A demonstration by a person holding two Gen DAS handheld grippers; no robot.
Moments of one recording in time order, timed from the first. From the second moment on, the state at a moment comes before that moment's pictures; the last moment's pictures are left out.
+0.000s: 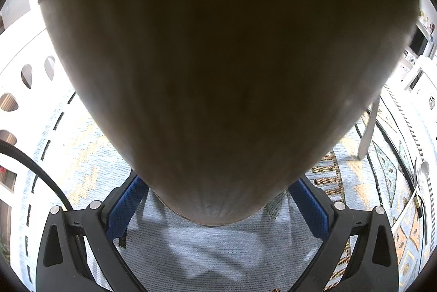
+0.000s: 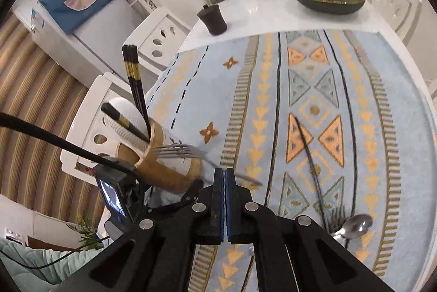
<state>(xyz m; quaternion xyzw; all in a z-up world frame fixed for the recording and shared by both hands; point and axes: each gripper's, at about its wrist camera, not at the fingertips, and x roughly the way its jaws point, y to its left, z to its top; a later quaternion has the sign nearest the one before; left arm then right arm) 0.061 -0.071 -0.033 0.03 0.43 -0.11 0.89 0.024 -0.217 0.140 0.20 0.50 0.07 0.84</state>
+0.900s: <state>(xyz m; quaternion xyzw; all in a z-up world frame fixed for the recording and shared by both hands) 0.061 -0.071 -0.033 0.03 0.43 -0.11 0.89 -0.015 -0.327 0.052 0.31 0.64 -0.07 0.70</state>
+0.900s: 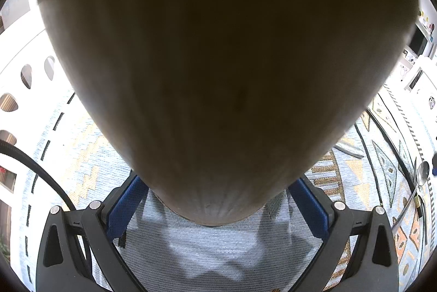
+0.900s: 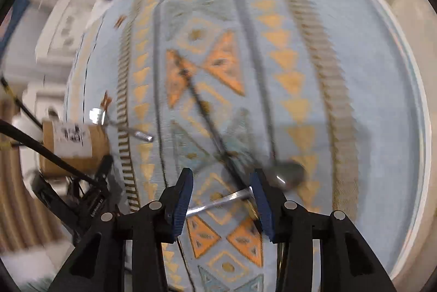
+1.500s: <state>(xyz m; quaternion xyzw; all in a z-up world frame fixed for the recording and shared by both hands) 0.061 -0.070 -0.033 0.03 0.43 -0.11 0.89 -0.014 -0.333 0.041 0.31 0.60 -0.17 0.72</state>
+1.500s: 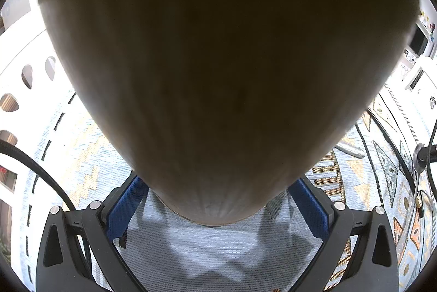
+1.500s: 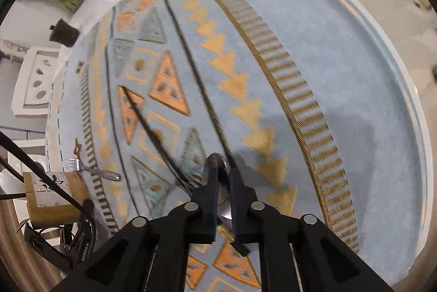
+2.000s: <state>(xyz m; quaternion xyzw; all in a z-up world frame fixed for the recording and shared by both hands) 0.060 -0.070 -0.033 0.03 0.43 -0.11 0.89 0.021 -0.304 0.028 0.27 0.65 -0.11 0.70</state>
